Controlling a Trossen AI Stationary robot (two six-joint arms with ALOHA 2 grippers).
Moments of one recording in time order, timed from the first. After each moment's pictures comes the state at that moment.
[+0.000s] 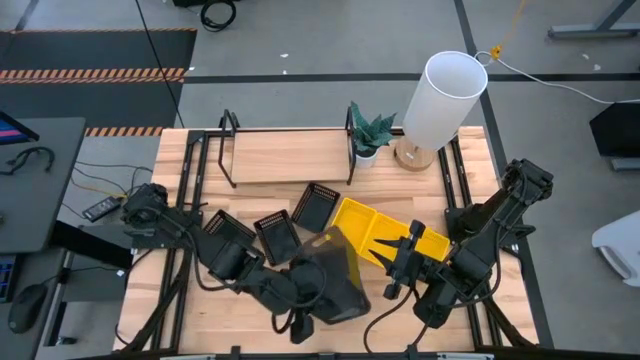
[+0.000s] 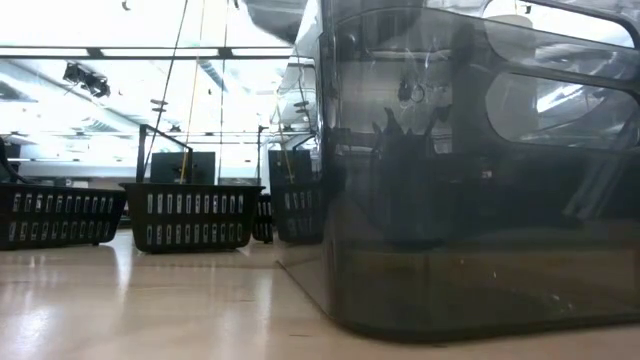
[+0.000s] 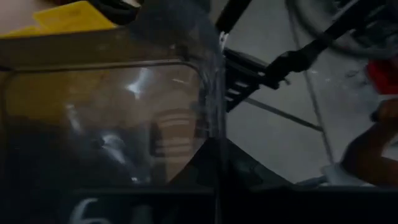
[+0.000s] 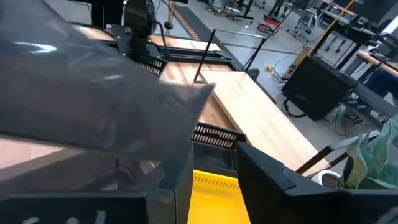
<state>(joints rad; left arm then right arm) -0.56 1.78 1.80 -0.55 -0.26 -0.73 0.82 1.53 1.34 -0.90 1.16 0.74</state>
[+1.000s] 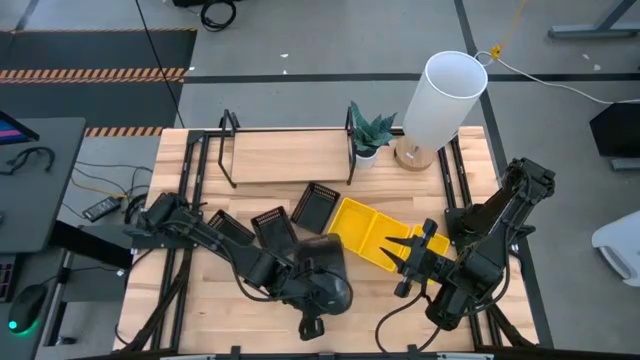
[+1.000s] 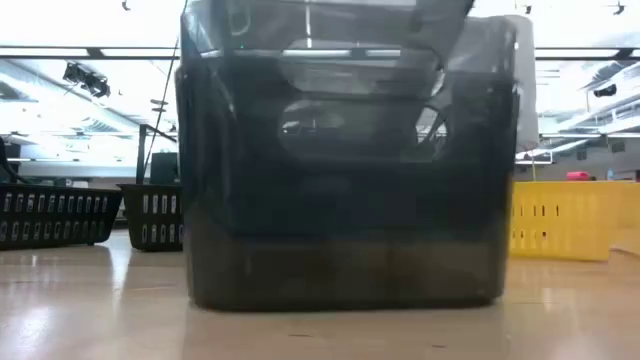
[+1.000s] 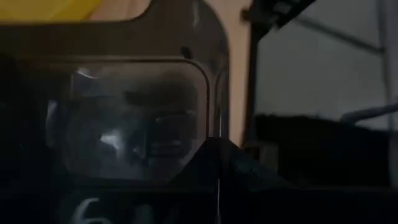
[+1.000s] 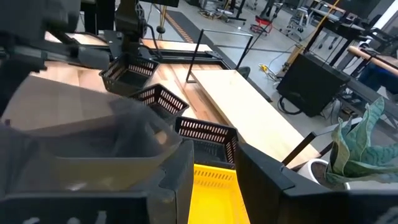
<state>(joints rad) -0.51 1.95 1.80 -0.75 -0.11 -0.68 0.88 1.51 1.34 -1.09 1.21 0.97</state>
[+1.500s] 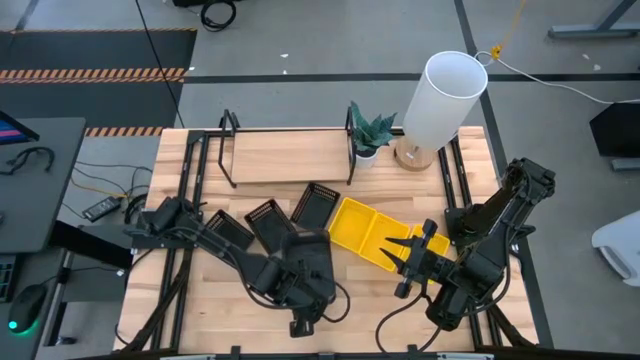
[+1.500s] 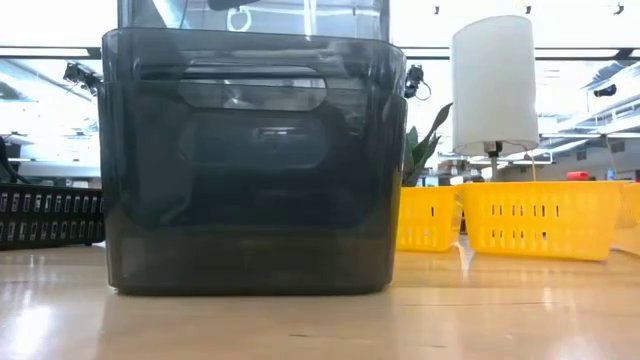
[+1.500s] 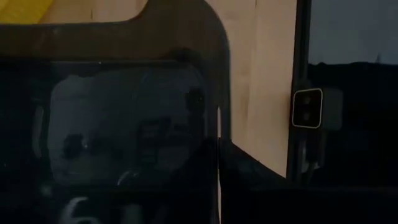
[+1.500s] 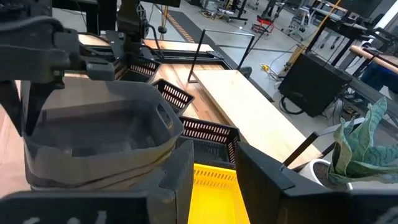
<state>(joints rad) -0.54 2.00 1.80 -0.91 -0.11 -0.60 0.88 1.51 1.34 -1.08 1.21 0.97</state>
